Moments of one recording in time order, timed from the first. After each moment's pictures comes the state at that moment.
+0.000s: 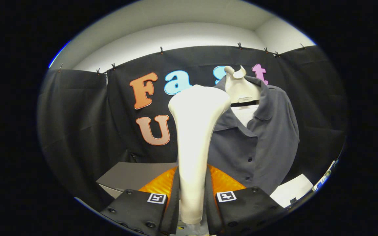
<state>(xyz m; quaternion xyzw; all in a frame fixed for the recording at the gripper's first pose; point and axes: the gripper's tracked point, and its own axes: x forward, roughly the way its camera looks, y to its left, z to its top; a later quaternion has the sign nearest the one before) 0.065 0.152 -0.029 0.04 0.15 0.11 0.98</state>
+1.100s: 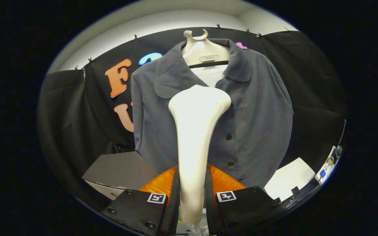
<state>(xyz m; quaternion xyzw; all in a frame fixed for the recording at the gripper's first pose) 0.109 0.088 -0.134 0.07 0.23 0.06 0.97</state>
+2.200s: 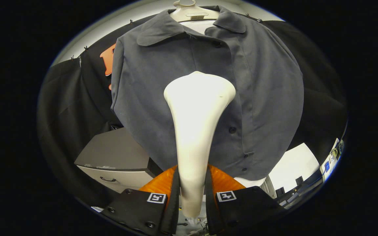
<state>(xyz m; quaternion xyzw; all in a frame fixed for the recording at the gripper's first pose) 0.091 0.084 -0.230 0.07 0.33 0.07 0.94</state>
